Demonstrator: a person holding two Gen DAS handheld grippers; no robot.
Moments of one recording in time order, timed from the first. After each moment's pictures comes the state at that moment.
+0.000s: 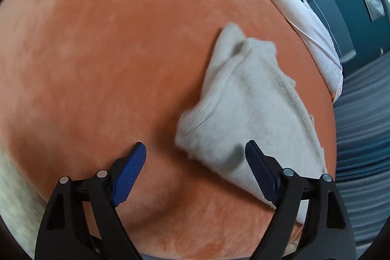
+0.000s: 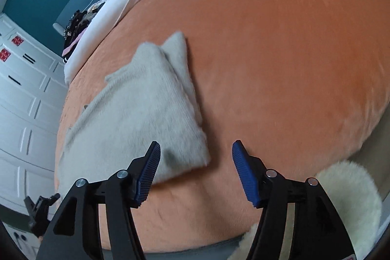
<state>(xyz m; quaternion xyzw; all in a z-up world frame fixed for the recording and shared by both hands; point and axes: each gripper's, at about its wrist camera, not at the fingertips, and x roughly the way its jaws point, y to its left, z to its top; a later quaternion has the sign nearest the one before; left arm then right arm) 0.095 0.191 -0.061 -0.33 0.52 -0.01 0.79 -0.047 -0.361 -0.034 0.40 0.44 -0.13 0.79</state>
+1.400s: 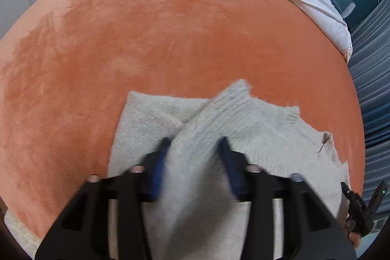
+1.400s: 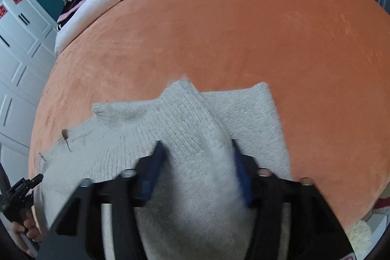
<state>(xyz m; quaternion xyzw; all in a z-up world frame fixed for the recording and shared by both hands) 0.192 0.121 -0.046 -0.19 0.54 -0.05 0.82 0.092 -0.306 -0.020 0.23 0.49 -0.11 0.83</state>
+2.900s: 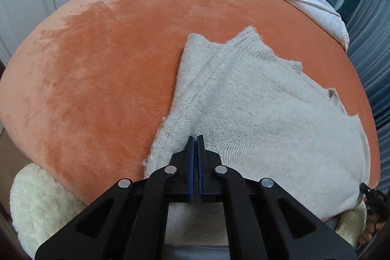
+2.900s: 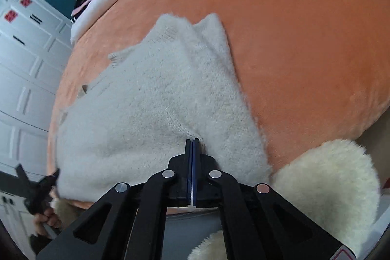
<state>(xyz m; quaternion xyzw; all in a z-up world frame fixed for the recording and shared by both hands) 0.084 0.154 -0.042 -0.13 0.51 -0.03 0.85 -0.030 -0.300 -0.004 0.23 0.50 -0.11 0.82</state>
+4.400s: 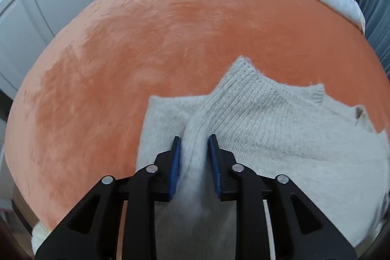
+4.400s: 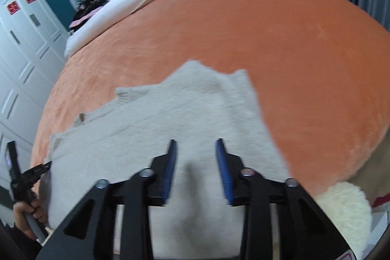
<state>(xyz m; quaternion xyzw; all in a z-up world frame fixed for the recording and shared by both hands) 0.179 0.117 -0.046 -0.05 0.53 0.01 0.85 -0.002 -0.303 0.019 0.23 0.46 -0.18 0.84</state>
